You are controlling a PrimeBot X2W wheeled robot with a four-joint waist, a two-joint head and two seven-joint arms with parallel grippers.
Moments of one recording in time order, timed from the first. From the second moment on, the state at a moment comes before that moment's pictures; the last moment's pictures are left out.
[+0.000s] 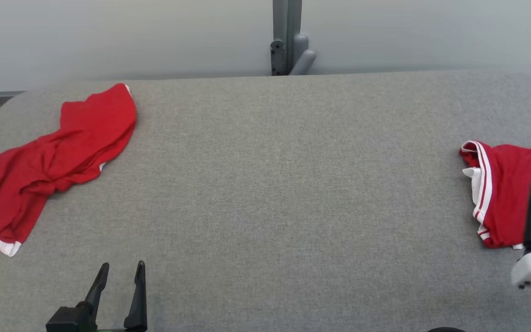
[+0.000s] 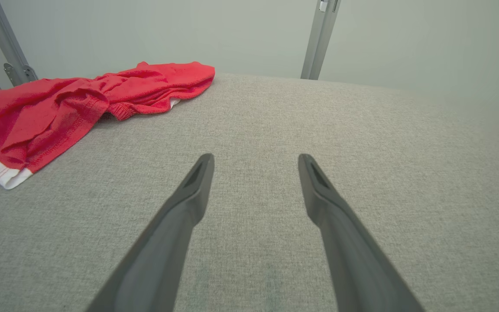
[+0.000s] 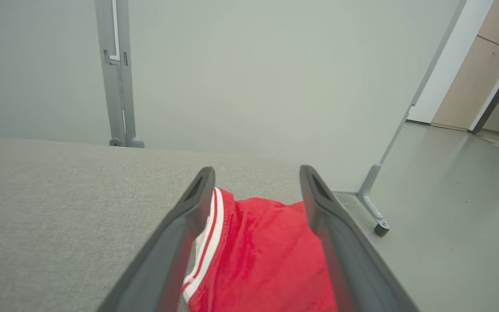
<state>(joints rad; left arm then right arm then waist) 0.10 0.10 -0.03 0.21 -0.23 -0.13 -0.26 -0.12 -0.18 -0.35 0.24 -0.04 0.13 -0.26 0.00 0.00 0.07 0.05</state>
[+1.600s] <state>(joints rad) 0.08 0.11 0.03 0.24 -0.25 -0.13 -0.26 0.00 -0.05 -0.02 0.18 -0.03 0.13 -0.26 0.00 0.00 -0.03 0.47</state>
